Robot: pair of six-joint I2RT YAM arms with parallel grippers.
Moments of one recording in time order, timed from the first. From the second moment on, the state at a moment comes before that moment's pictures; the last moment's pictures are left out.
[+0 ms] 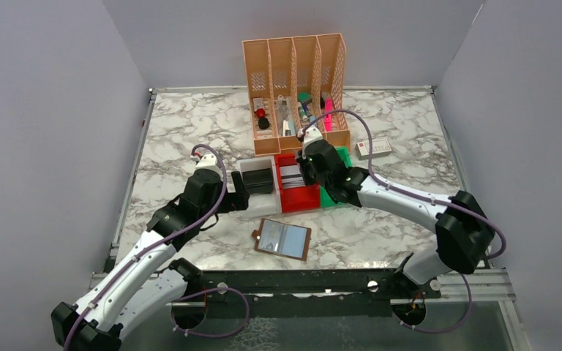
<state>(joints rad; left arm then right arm) -0.58 0.74 0.68 -0.55 -0.19 -0.53 0.83 1.48 0.99 -0.09 0.28 0.22</state>
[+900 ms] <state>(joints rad) -0.58 0.79 0.68 -0.57 -0.22 -0.53 0.83 1.80 1.14 -0.08 0.30 -0.27</state>
